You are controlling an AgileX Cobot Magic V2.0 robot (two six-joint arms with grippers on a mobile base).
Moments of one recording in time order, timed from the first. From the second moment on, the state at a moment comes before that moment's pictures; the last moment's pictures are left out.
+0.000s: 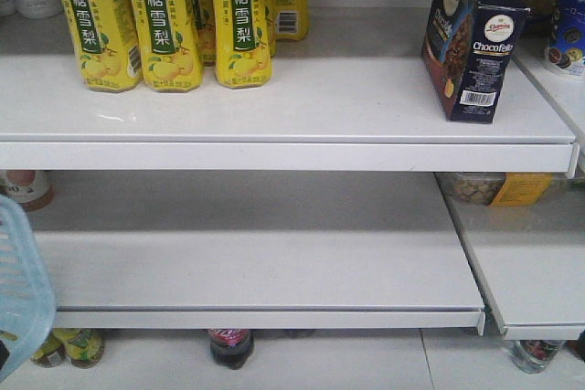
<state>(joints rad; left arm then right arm) -0.29 0.09 0.03 -0.03 0.12 -0.19 0.48 0.06 -0.26 -0.13 0.45 0.02</state>
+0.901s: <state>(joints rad) -0.04 -0.01 0.03 0.05 0.23 -0.11 0.48 0.06 -0.26 -0.13 0.45 0.02</state>
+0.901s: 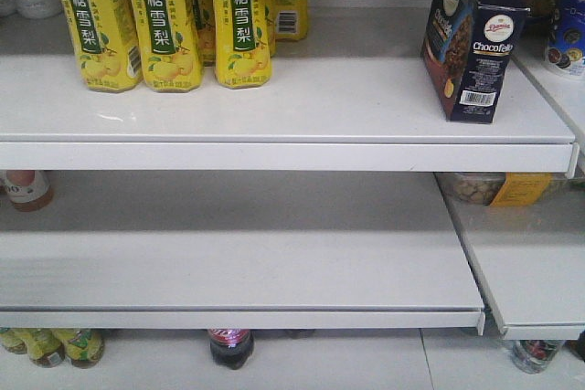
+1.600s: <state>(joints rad) -0.04 -0.01 0.03 0.05 0.23 -0.10 0.48 0.06 -0.26 -0.13 0.45 0.02</state>
